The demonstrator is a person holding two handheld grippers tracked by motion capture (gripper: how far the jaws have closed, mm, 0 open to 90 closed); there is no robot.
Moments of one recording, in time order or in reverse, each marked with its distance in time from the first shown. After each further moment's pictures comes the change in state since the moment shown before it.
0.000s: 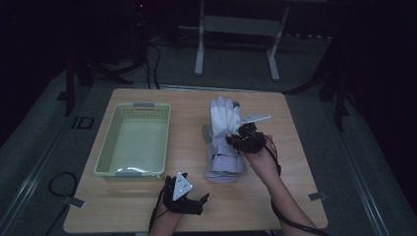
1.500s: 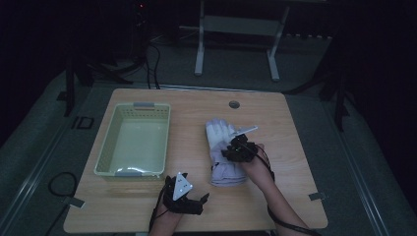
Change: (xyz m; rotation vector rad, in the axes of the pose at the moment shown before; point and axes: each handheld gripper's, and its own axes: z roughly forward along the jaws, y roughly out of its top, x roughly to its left) left arm 0.000 0.000 0.000 0.001 0.006 0.000; right arm -0.007 -0.036 0.050 0.100 0.001 -0.056
